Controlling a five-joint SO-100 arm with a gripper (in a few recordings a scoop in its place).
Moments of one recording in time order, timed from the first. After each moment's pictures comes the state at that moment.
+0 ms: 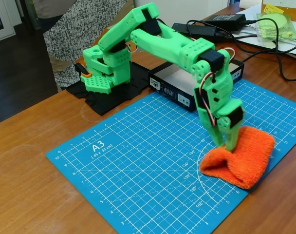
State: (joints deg) arm 2.2 45.3 41.6 71.8 3.5
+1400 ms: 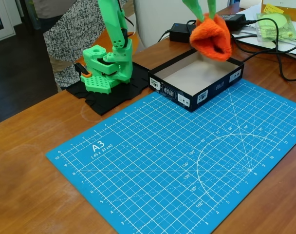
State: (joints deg) arm -39.7 107.8 82.4 93.9 14.4
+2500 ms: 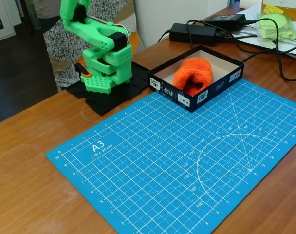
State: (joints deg) arm -4.2 186.2 131.5 68.5 -0.6
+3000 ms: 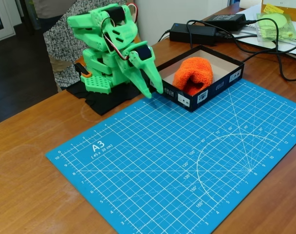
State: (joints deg) arm 6.0 192.6 174.1 65.5 -7.5
